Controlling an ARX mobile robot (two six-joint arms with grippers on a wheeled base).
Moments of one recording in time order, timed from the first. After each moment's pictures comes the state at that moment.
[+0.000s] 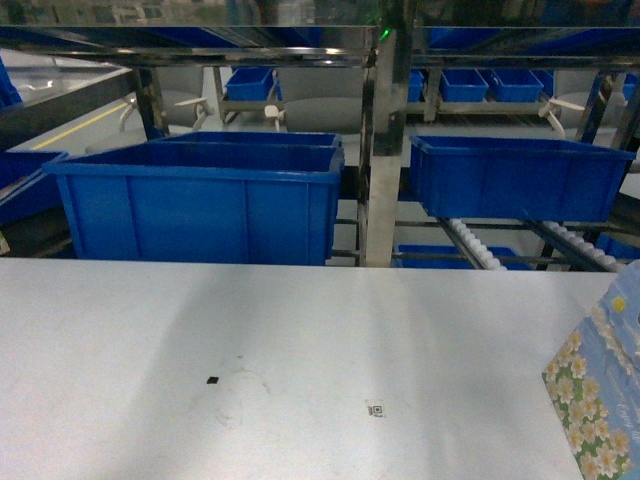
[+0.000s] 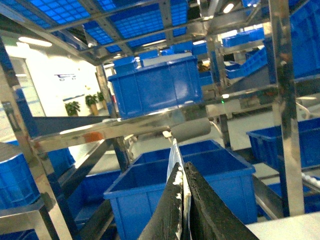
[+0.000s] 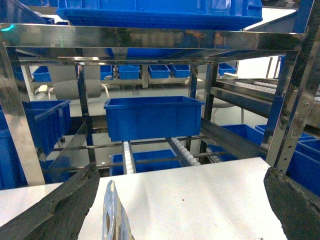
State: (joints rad) left arm -0.23 0.57 0.22 0.62 -0.18 0.27; right arm 0.12 0.94 0.01 1.01 0.37 -0.01
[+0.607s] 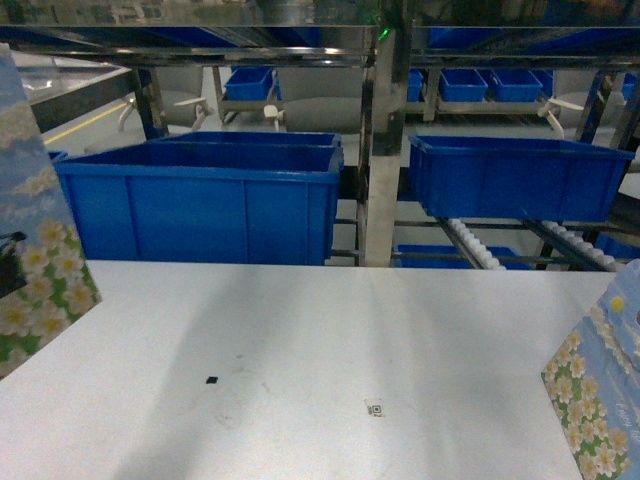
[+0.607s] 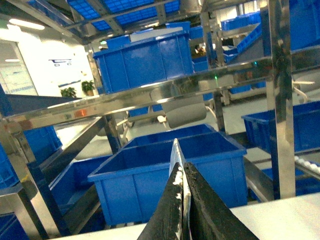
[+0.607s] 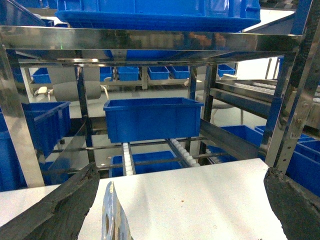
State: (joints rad) left arm -0.35 0.93 0.16 0.99 -0.32 0.28; right arm 0.12 0.94 0.01 1.01 0.37 -0.01
